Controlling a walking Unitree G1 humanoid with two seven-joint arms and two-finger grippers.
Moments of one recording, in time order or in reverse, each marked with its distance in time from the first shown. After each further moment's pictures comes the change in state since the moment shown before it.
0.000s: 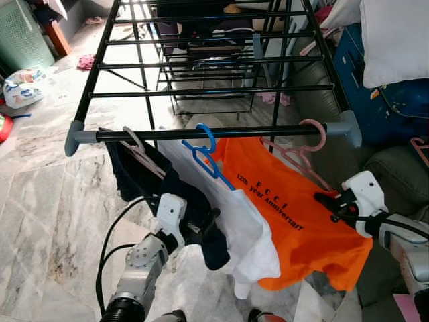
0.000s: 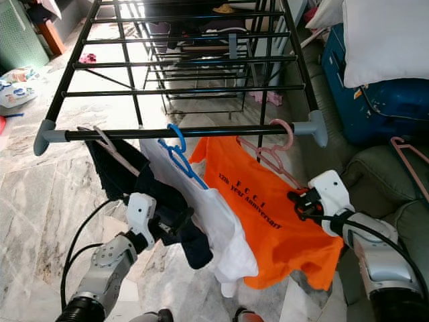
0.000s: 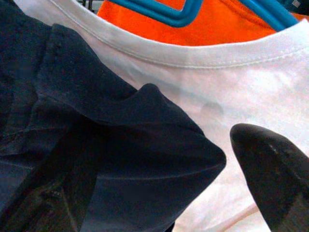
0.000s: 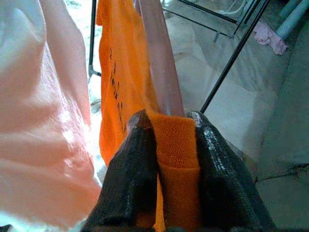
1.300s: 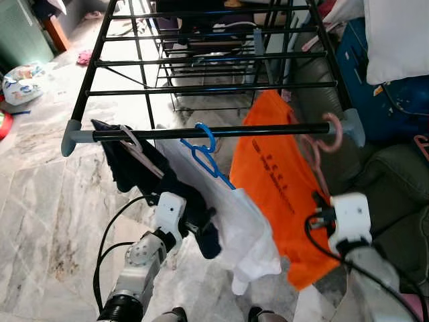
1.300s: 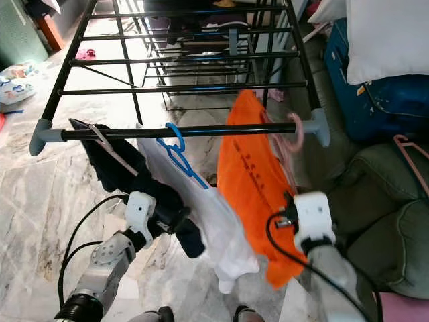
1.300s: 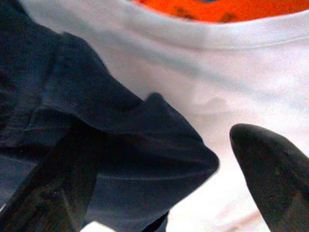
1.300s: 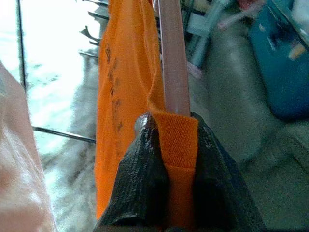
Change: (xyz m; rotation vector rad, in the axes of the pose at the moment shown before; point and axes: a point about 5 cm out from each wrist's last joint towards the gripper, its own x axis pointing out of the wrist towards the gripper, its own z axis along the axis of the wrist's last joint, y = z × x) left arm -0.001 0.010 -0.002 0.074 0.045 0.100; right arm -0.011 0.073 -0.010 0.065 -0.193 -0.434
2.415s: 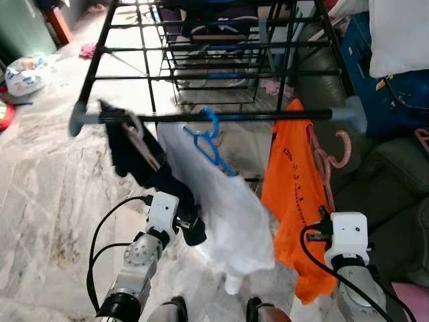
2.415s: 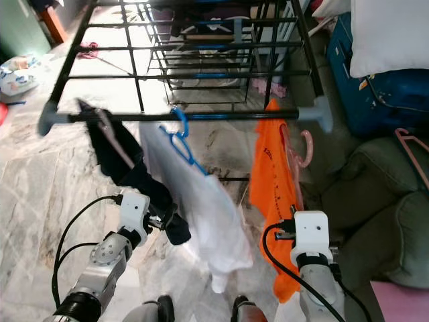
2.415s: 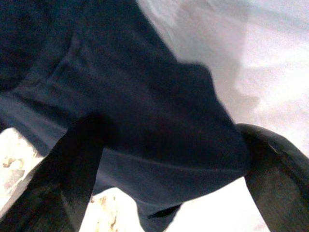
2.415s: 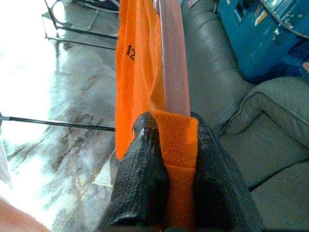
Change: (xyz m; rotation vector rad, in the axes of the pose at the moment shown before) left arm -0.001 0.012 -0.005 0.052 0.042 0.157; right arm -0.011 0.011 -0.015 0.023 0.035 -0.139
